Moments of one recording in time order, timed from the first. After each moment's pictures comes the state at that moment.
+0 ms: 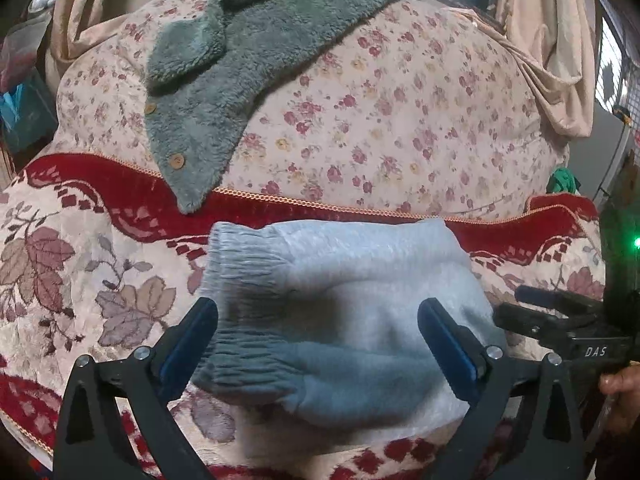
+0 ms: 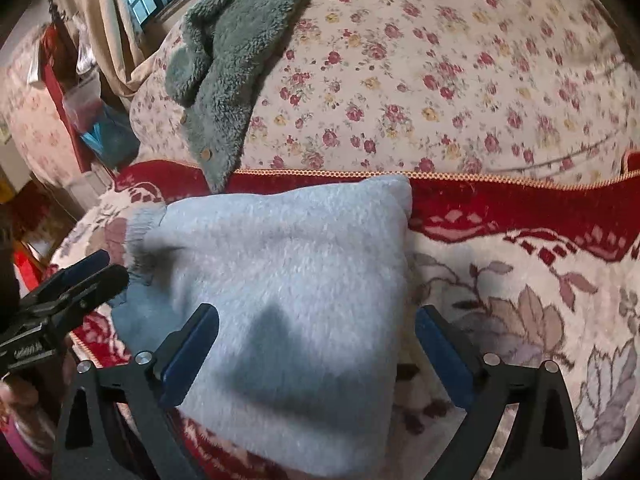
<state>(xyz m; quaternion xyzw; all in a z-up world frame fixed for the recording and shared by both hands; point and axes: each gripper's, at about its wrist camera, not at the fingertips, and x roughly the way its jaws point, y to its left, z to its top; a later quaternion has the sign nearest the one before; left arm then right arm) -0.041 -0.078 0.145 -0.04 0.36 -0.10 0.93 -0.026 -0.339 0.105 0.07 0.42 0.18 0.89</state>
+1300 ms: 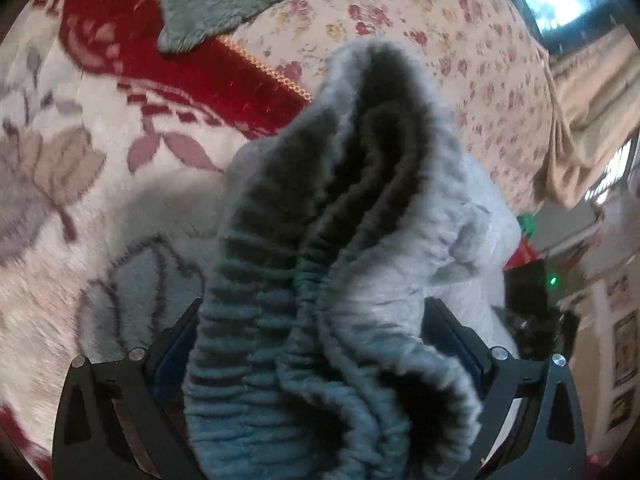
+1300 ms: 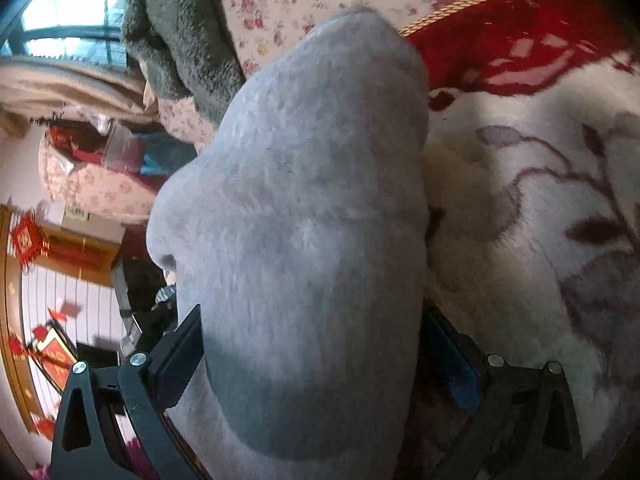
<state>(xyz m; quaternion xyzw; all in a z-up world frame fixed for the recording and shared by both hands) 0.025 -0.012 0.015 -0.29 0.48 -0.19 0.80 0.056 -0.364 -0.007 0.29 0.53 0.34 0.71</state>
